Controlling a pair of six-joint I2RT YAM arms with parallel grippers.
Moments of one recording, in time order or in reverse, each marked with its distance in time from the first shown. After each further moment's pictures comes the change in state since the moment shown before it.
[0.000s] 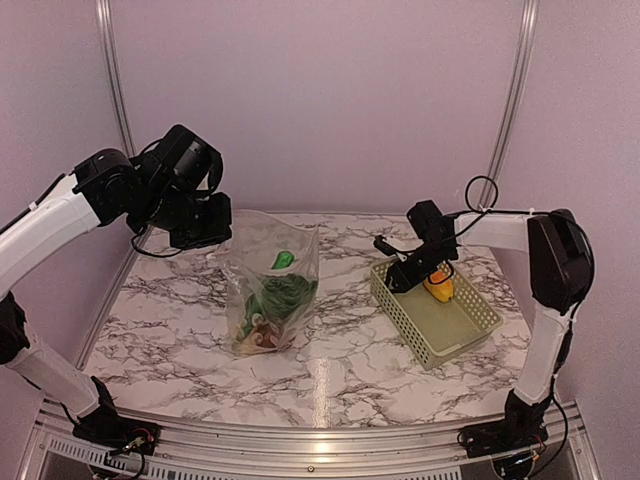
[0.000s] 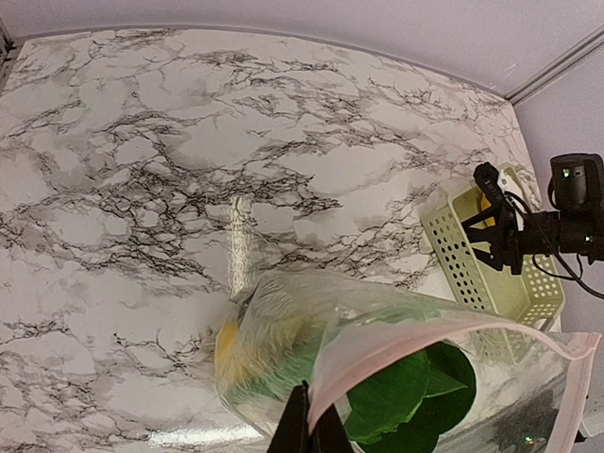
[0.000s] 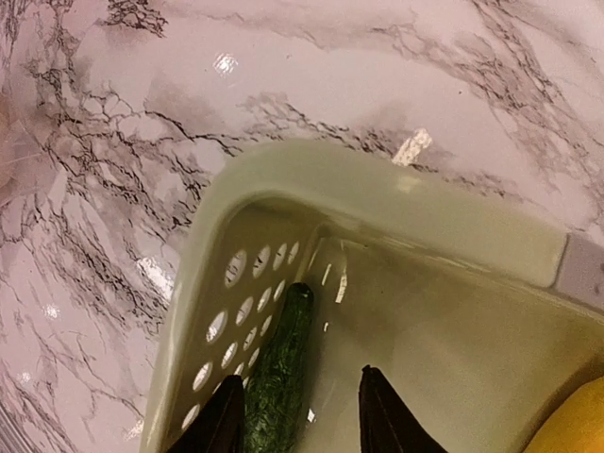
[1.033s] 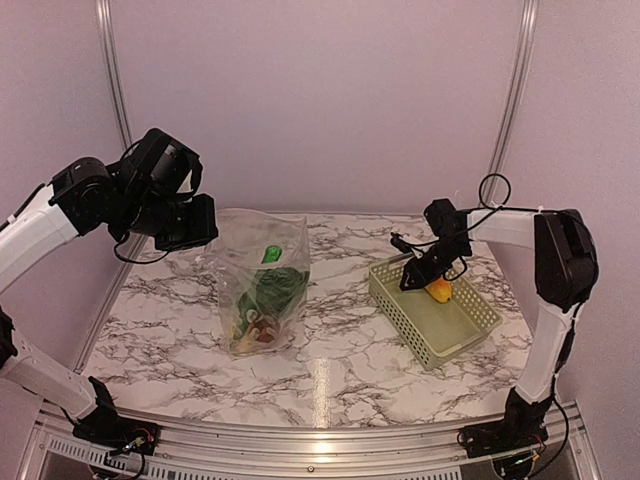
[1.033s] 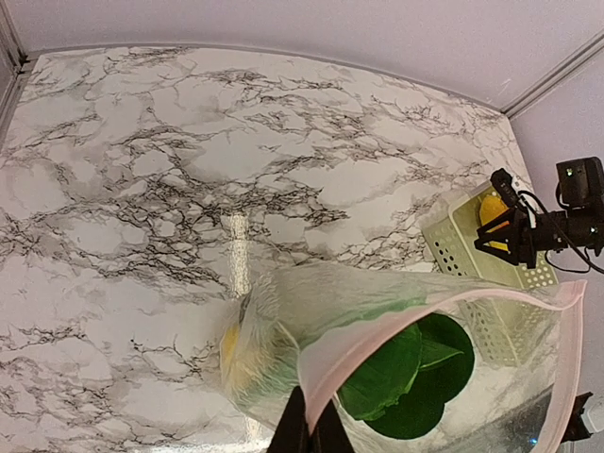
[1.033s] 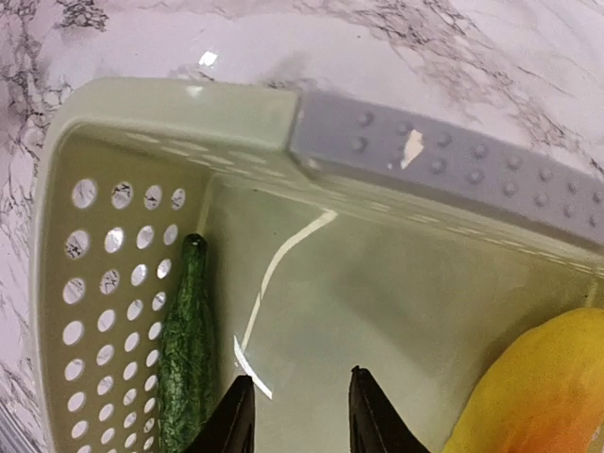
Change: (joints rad) left arm 0.003 -0.104 -0.082 0.028 -0.035 0.027; right arm -0.093 0.002 0.009 -0.059 0.014 -0.051
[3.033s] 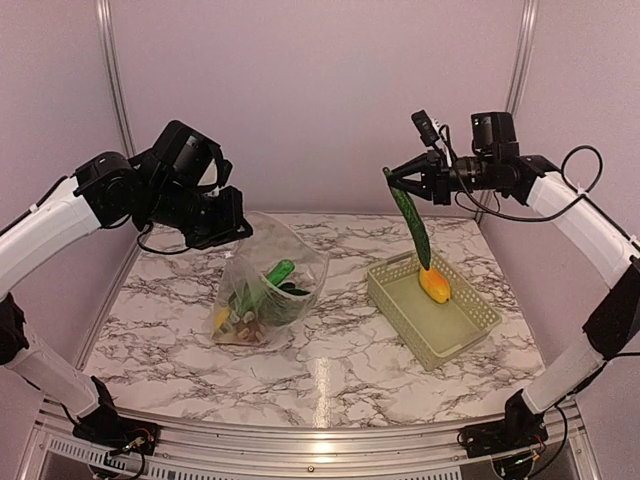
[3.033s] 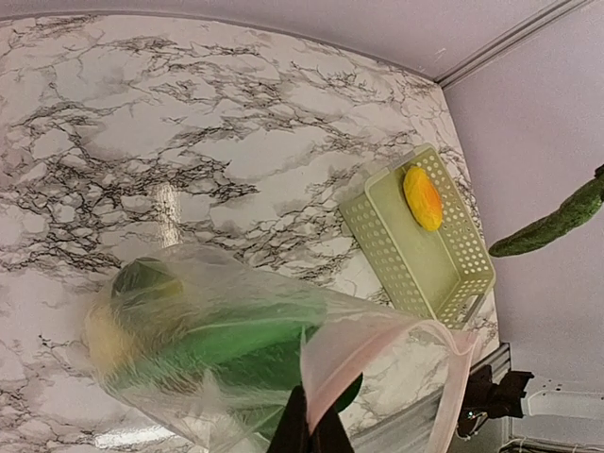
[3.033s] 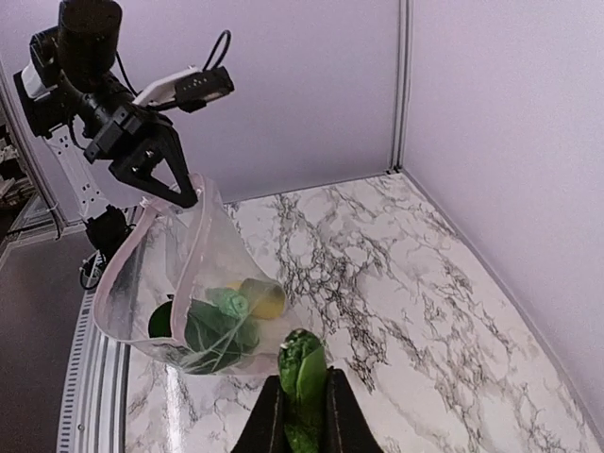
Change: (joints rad) left arm -0.007 0.086 0.051 0.092 0.201 -0.047; right arm 0.060 -0.380 0.235 0.076 -0.612 -0.071
